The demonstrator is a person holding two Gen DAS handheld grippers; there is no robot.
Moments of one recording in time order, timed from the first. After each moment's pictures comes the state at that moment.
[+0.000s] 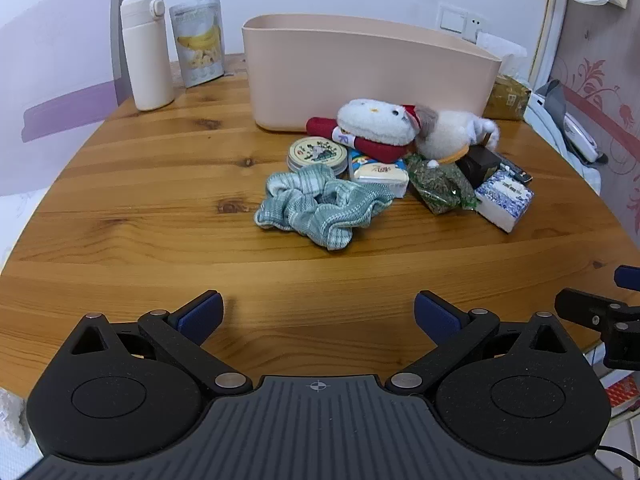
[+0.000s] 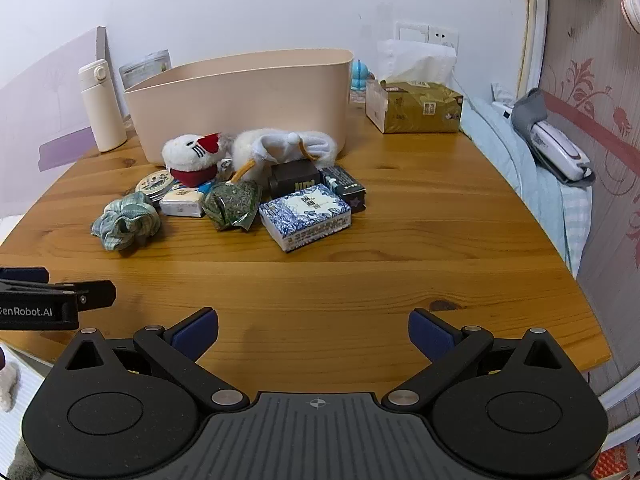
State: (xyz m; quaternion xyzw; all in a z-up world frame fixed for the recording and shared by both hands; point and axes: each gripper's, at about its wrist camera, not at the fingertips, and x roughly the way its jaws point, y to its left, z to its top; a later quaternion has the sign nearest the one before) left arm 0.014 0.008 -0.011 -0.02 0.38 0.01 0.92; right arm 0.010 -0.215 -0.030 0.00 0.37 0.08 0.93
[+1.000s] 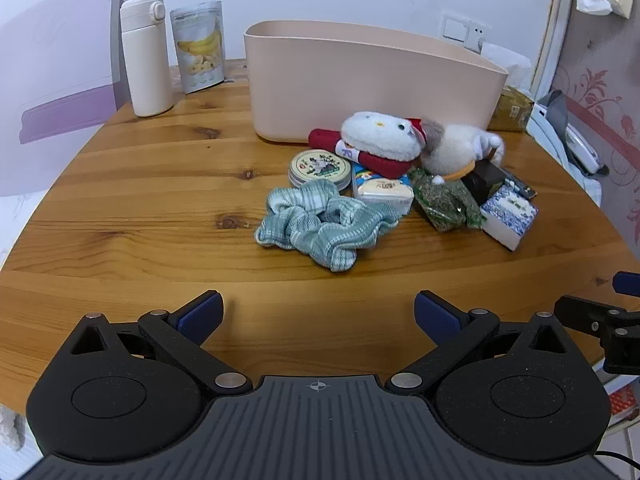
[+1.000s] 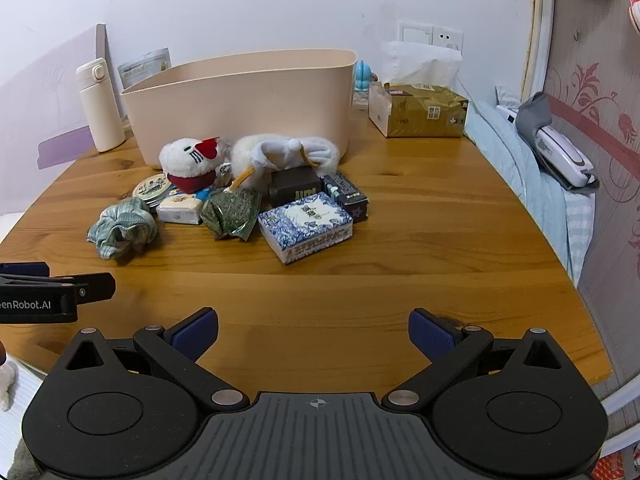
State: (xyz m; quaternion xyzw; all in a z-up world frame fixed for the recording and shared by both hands) left arm 0.026 0.012 -0.009 -0.03 0.37 0.01 0.93; right arm 0.023 -0.212 -0.025 -0.01 0.37 0.08 0.92
